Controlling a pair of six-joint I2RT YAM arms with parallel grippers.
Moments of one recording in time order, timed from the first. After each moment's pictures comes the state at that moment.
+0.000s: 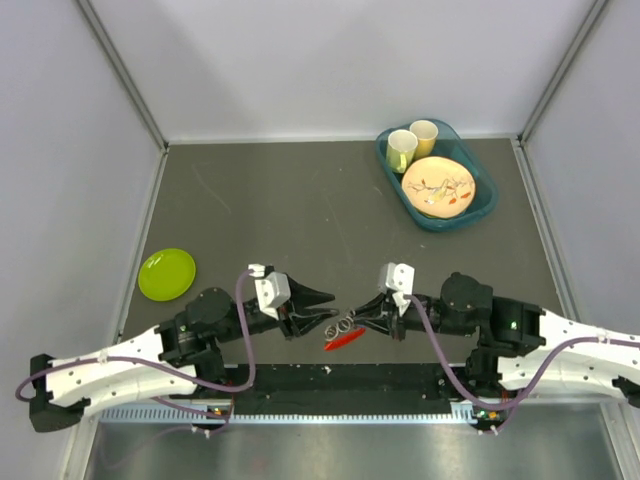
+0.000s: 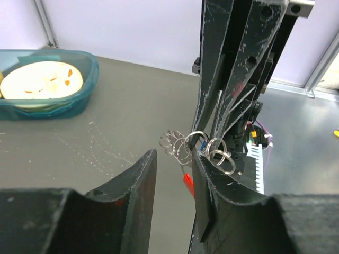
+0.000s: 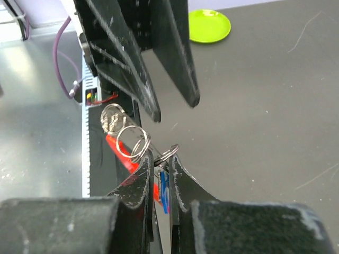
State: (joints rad) left arm -1.21 0.56 0.50 0.16 0.11 -0.09; right arm 1.31 0.68 0.70 -0.16 -0.05 0.01
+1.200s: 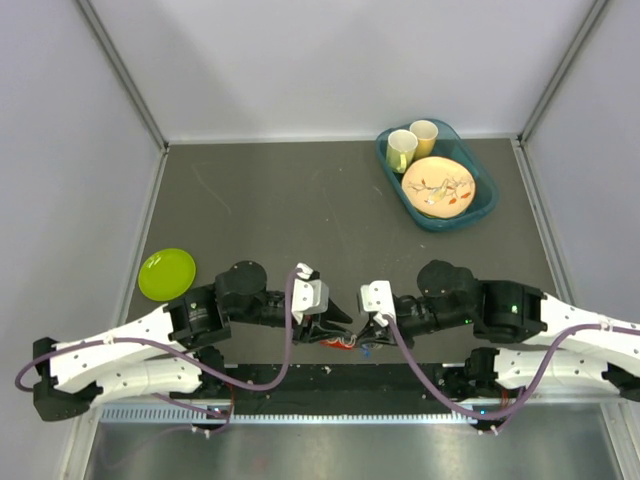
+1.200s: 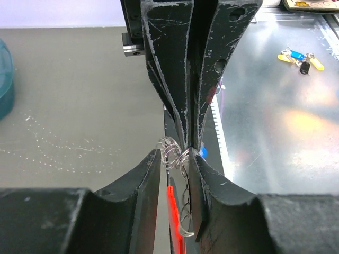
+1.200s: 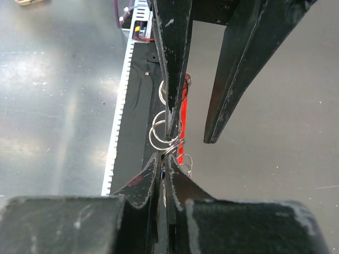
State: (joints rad) left arm -1.19 0.81 0.83 -0.20 0.45 0.04; right arm 1.31 0.85 1.00 -0.61 -0.31 -0.18
